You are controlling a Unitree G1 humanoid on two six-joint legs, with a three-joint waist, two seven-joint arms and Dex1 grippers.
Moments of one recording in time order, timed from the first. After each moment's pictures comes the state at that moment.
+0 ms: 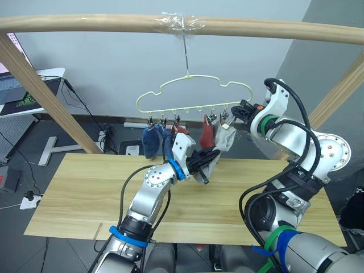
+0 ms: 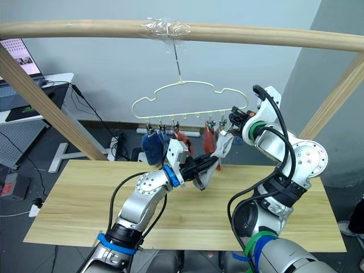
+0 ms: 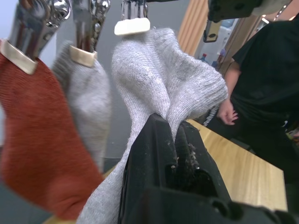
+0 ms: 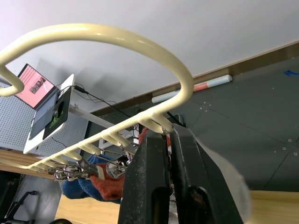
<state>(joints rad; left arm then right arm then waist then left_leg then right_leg) -0.36 0.14 -0.25 0.03 -0.16 0.10 -0.68 -0.94 0.14 -0.74 -0.34 0.69 1.61 -0.31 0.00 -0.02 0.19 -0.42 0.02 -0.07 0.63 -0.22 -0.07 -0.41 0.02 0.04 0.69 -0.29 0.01</state>
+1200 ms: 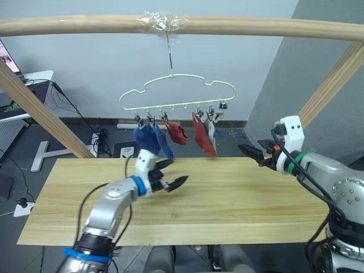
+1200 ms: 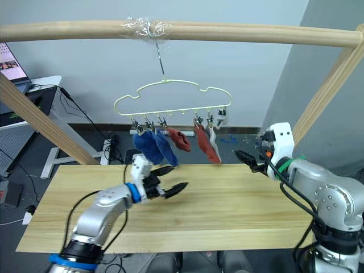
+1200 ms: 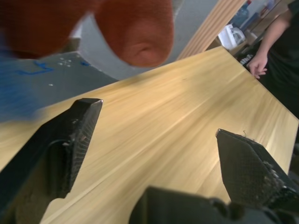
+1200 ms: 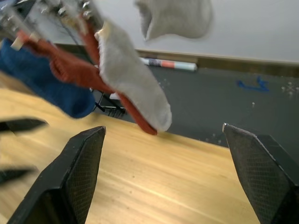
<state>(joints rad) -0.13 0.53 -0.01 -0.03 -0.32 0.31 -0.86 -0.17 -0.66 -0.22 -0.59 0.72 1.10 0.33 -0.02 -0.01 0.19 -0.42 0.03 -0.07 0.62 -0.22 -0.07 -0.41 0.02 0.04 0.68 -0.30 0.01</state>
